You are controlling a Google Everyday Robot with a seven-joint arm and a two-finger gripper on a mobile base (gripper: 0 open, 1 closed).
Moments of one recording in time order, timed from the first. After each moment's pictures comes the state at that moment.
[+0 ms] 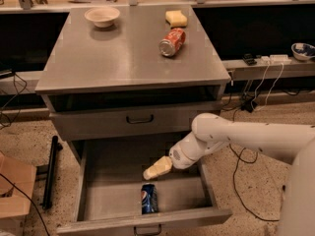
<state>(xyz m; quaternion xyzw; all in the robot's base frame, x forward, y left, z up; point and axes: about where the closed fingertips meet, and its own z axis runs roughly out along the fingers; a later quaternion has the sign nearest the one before) 0.504 -0.025 0.524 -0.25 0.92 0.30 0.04</state>
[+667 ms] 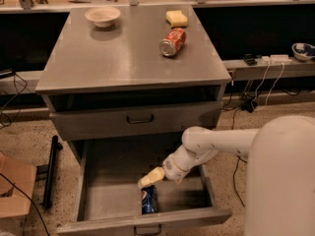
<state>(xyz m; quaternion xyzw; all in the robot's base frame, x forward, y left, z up) 0.489 -0.009 0.443 -0.17 0.93 0.31 -0.04</state>
